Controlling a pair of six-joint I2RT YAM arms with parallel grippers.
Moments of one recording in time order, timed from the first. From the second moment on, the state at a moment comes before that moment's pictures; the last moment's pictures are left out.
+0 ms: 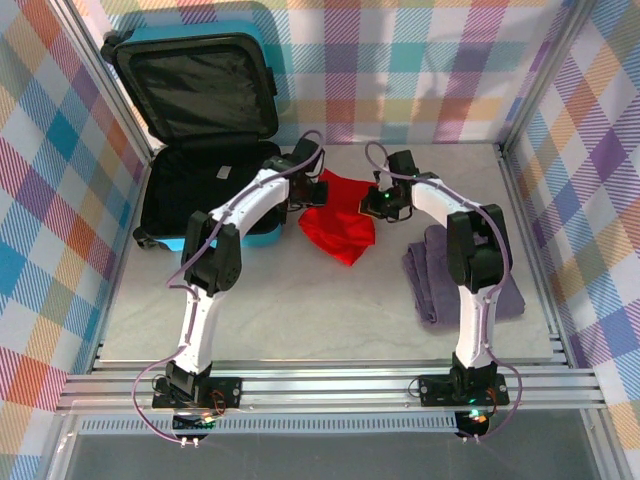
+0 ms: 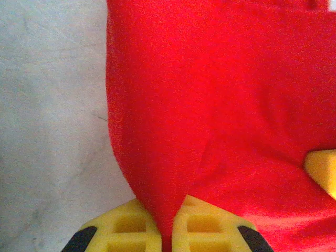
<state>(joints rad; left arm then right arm) -0.48 2.24 2.02 -0.84 0.08 -0.38 0.29 2.10 1.58 -0.53 -0.49 0.43</state>
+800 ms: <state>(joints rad) -0.29 2.03 1.97 -0.87 0.02 -0.35 0.45 2.30 2.08 -0.55 -0.52 0.53</state>
